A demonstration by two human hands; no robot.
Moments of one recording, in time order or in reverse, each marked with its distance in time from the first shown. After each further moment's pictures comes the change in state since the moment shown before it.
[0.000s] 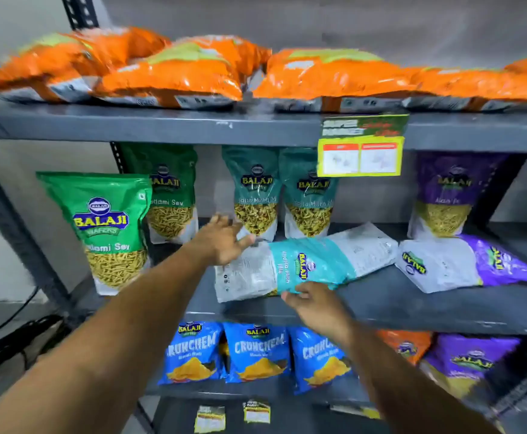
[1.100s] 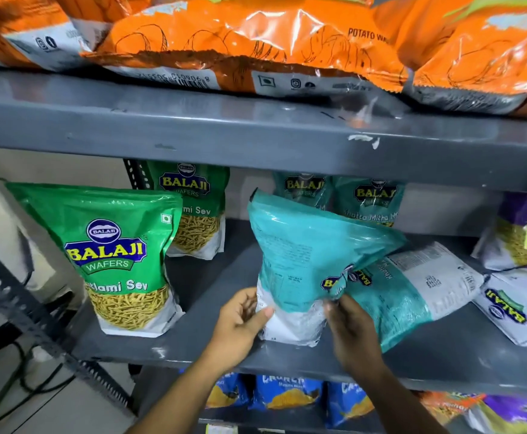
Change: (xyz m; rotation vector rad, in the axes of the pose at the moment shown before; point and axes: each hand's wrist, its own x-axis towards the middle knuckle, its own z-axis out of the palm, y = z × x) left_hand -0.006 -0.076 0.110 -1.510 0.119 -0.004; right_hand 0.115 0.023 0.064 -0.029 0.151 -0.490
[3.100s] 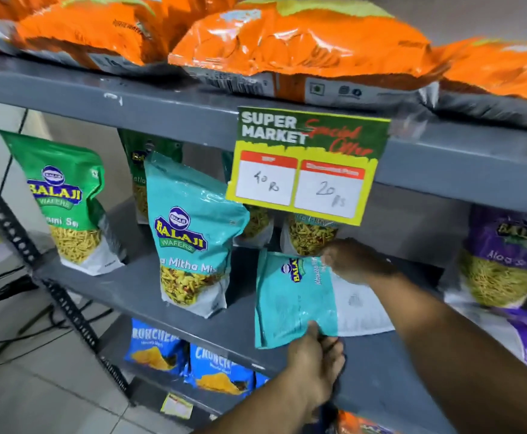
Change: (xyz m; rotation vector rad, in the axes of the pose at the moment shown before) left_hand 0.020 -0.039 0.339 -0.781 0.462 -0.684; right_hand 0.184 0.012 -0.190 -1.199 -0.597 -0.256
